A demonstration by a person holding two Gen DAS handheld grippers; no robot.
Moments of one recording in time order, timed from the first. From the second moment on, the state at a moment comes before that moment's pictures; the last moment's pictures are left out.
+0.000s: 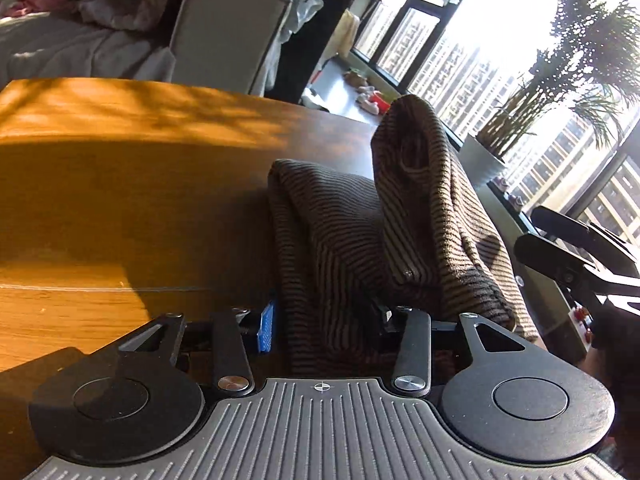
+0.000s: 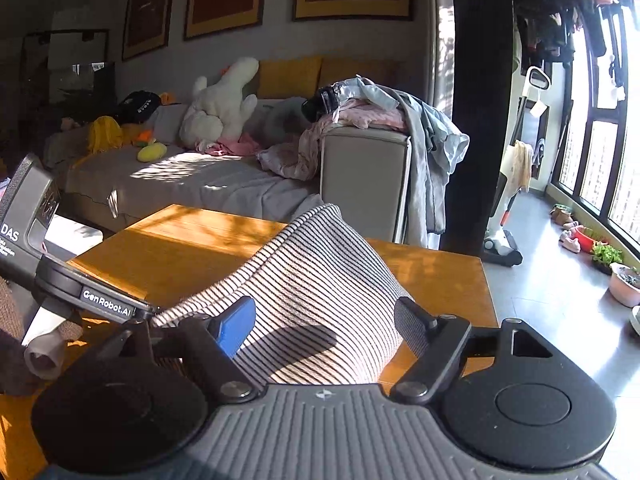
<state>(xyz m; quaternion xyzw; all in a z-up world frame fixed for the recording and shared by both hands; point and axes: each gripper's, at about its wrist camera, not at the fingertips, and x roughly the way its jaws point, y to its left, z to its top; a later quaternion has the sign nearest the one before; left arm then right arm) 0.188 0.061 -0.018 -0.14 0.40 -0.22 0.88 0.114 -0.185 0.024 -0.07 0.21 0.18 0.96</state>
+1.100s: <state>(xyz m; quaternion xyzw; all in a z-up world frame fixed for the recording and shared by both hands) 0.207 0.036 -0.026 -0.20 0.44 -0.28 0.83 0.087 -0.169 0.038 -0.08 0.21 0.12 0.97</state>
